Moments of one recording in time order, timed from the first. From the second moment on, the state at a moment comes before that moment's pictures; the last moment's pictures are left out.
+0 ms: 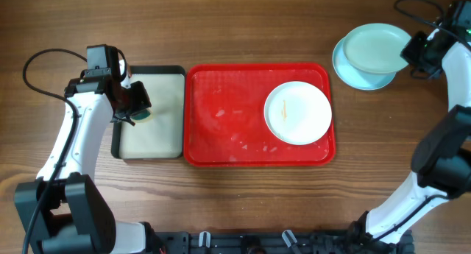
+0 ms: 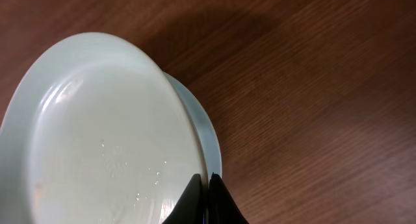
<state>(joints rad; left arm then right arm) 0.11 1.60 1.13 -0.80 0.07 -0.26 -0.38 2.03 1.66 -0.77 -0.04 0.28</state>
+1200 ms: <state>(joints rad) 0.11 1.60 1.13 -0.80 0.07 -0.26 0.57 1.99 1.67 -1.00 -0.06 0.19</state>
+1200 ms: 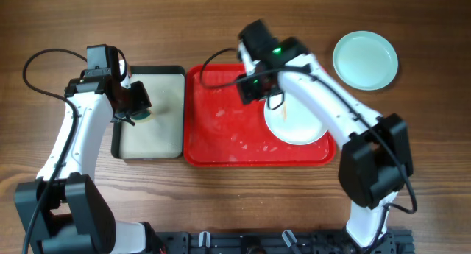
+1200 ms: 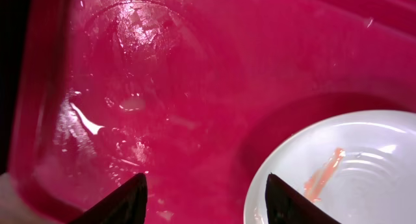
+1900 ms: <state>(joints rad) 0.11 1.60 1.13 -0.80 0.07 -0.26 0.65 1.99 1.67 -0.95 0.04 0.08</state>
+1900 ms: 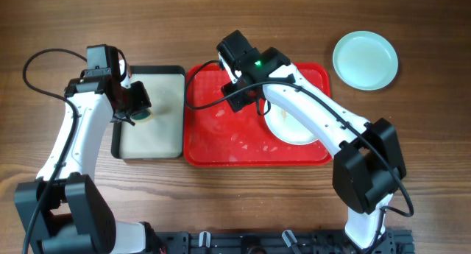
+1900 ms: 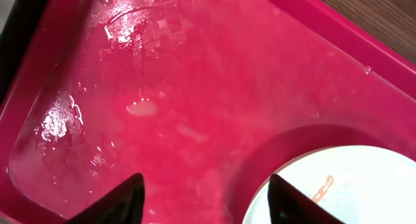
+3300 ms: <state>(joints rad) 0.11 1.60 1.13 -0.80 0.07 -0.26 0.57 2.08 1.62 -0.85 0.12 0.09</state>
